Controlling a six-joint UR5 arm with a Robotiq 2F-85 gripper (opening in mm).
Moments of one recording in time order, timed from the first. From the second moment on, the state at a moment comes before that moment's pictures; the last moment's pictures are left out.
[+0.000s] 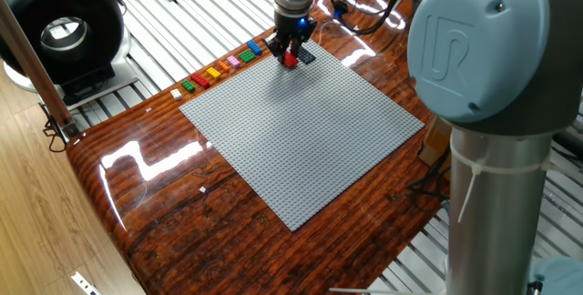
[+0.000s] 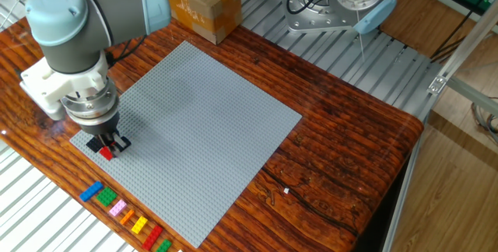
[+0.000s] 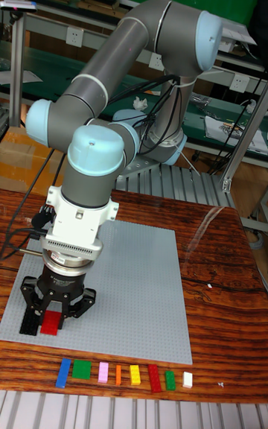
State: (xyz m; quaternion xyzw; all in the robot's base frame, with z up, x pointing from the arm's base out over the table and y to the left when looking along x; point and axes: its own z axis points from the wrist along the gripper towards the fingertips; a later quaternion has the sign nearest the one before) arm 0.696 -0.104 0.003 0.01 1.00 -0.02 0.06
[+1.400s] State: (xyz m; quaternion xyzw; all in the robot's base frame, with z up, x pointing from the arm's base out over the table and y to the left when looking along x) arm 0.694 -0.111 0.001 -0.04 1.00 -0.01 0.06
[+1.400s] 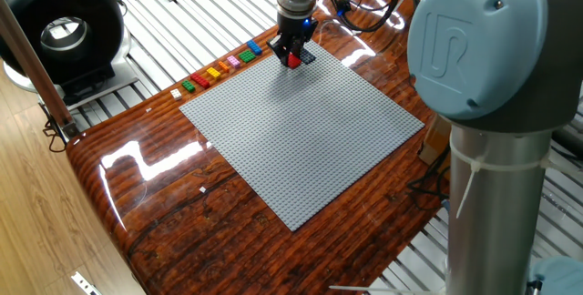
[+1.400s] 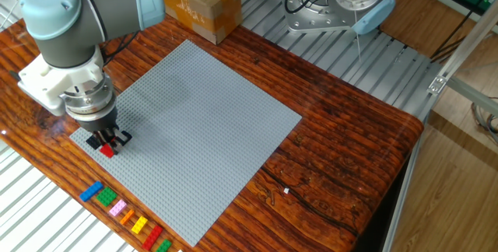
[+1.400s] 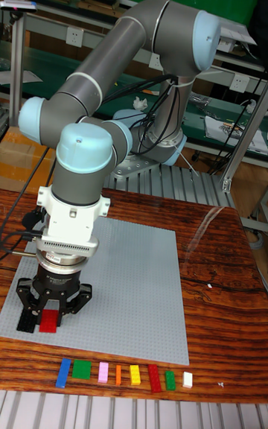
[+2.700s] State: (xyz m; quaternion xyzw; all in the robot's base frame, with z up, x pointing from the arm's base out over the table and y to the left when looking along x) arm 0.713 -0.104 0.004 -0.02 0.99 0.01 0.10
